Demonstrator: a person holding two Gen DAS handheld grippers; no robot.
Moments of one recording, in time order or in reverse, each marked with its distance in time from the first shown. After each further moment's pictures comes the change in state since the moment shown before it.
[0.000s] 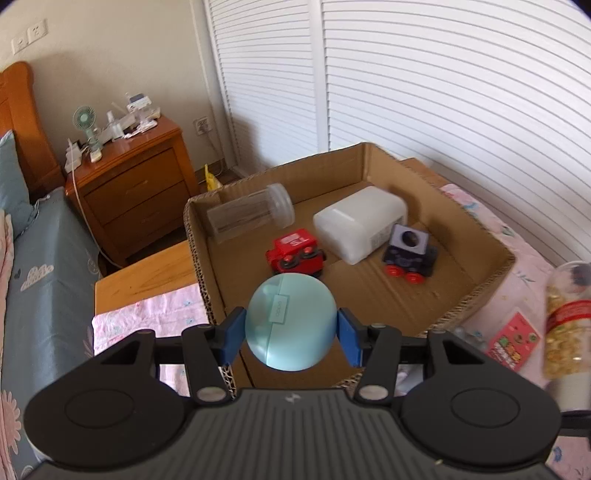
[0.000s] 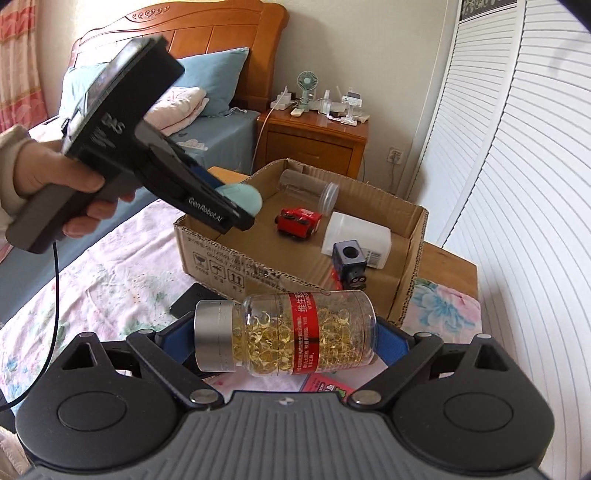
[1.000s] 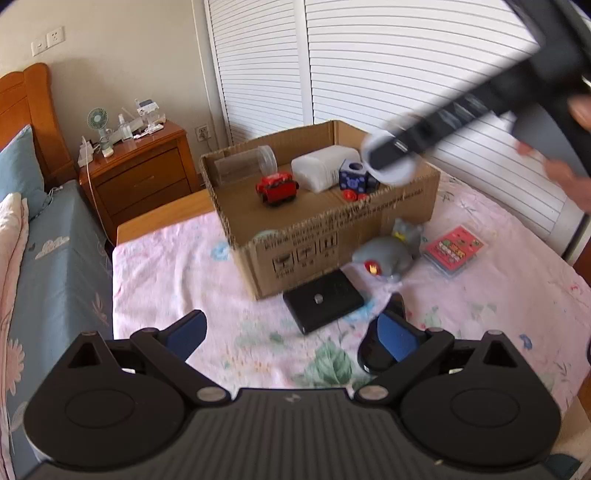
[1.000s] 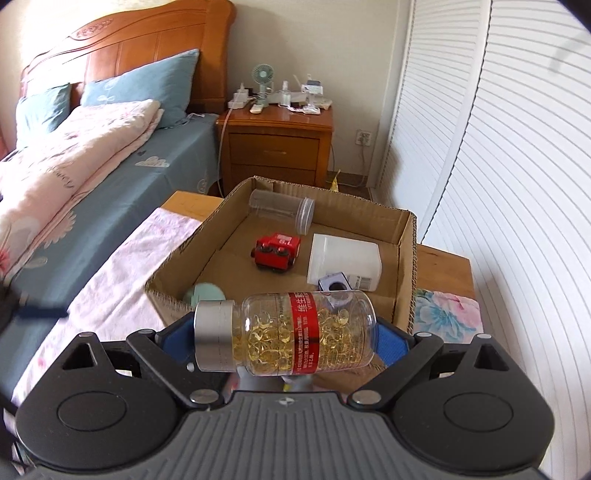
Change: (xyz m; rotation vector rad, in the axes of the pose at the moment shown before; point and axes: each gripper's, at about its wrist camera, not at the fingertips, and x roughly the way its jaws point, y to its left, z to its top) left arm -0.099 -0.016 -0.116 0.006 -0.070 -0.018; right arm 0.036 -0.003 0.060 0.169 0.045 -0.071
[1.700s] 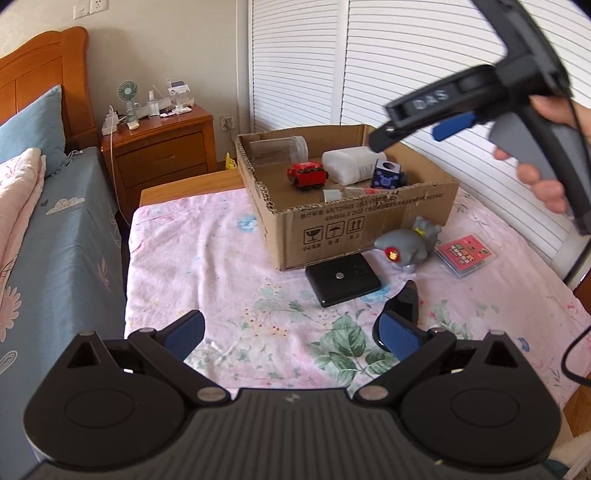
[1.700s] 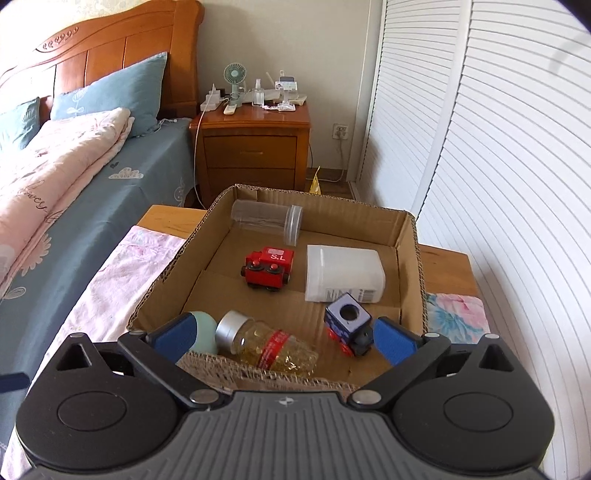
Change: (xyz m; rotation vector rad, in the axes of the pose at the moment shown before) left arm -0.013 0.026 -0.031 -0.141 -0.022 0.002; right arm 0.024 0.008 0.013 0.079 0.001 -0.063
